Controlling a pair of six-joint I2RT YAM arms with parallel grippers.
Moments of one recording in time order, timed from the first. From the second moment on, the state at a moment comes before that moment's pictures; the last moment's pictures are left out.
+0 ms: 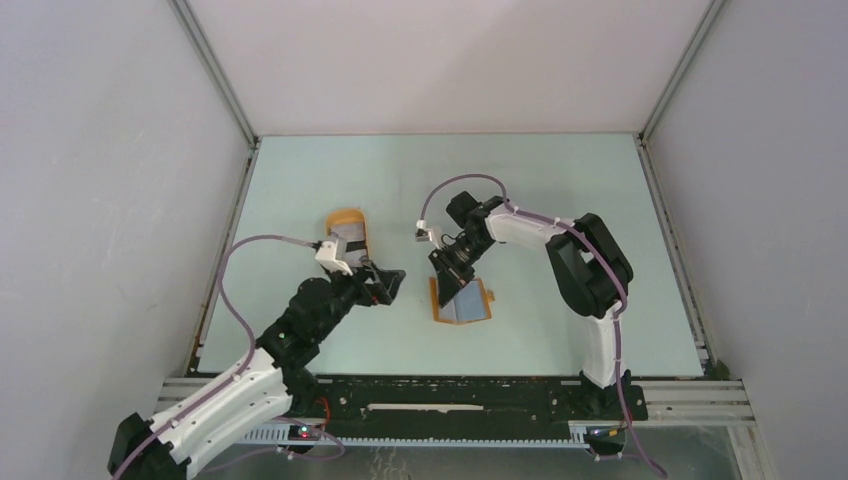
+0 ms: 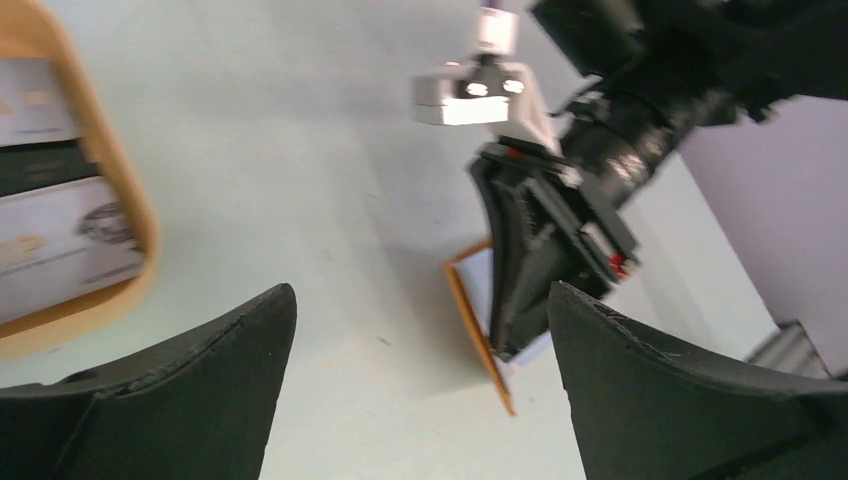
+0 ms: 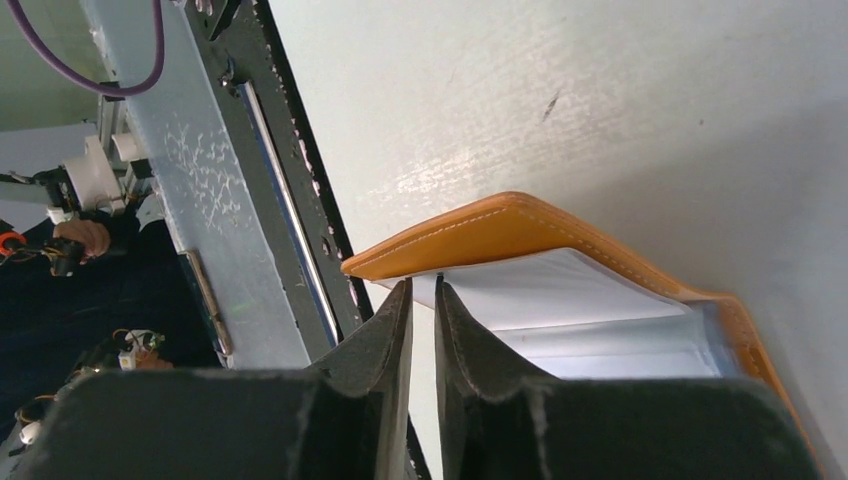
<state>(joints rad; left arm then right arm) -0.71 0.60 0.27 0.15 -0.16 -0.57 0.64 2.03 1.42 -0.82 -0.89 -0.24</state>
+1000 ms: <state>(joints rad) -0.36 1.17 0.60 0.03 -0.20 -0.48 0.62 1.96 1.42 -0.83 -0.79 -0.28</state>
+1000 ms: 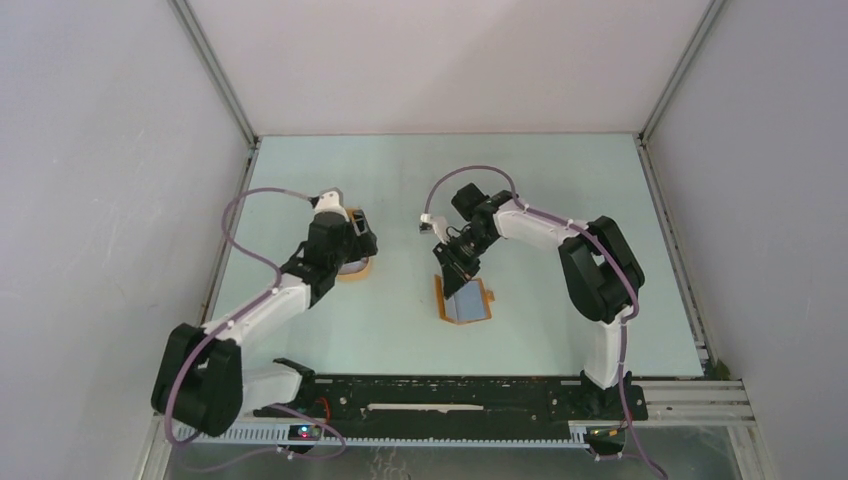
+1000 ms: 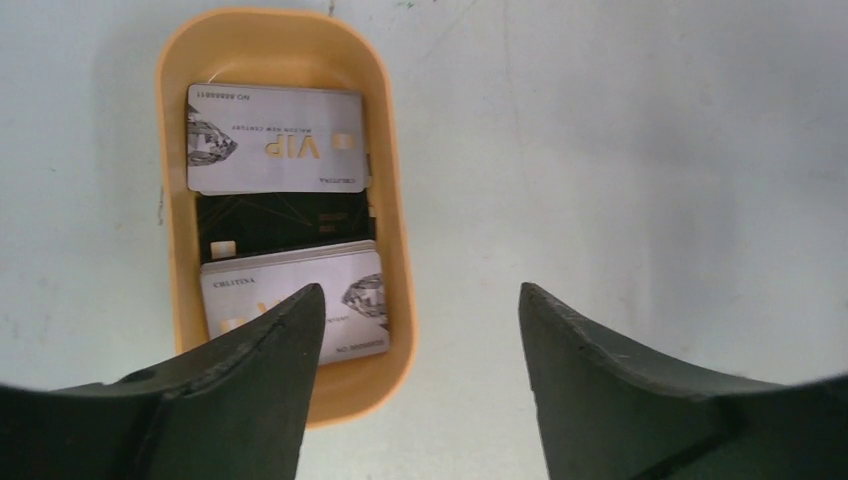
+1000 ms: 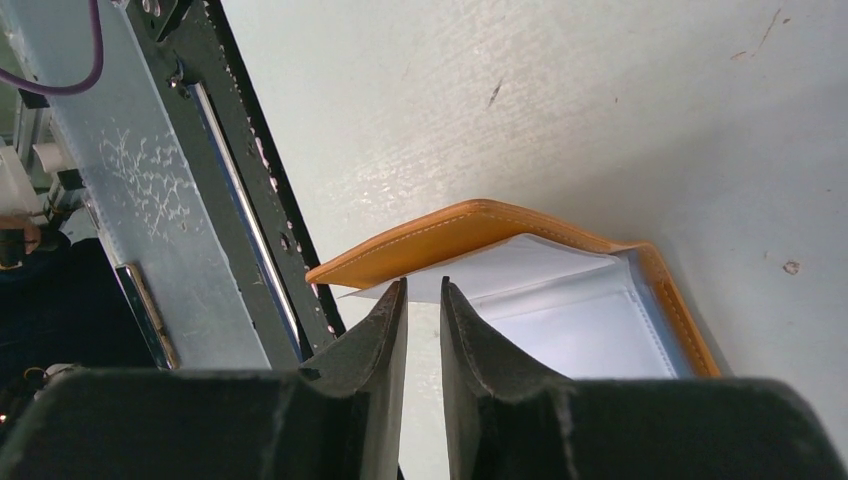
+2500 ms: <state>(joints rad) -0.47 1.50 0.76 -0.14 0.04 -0.17 0.53 1.88 1.42 -0.85 -0.84 -0.30</state>
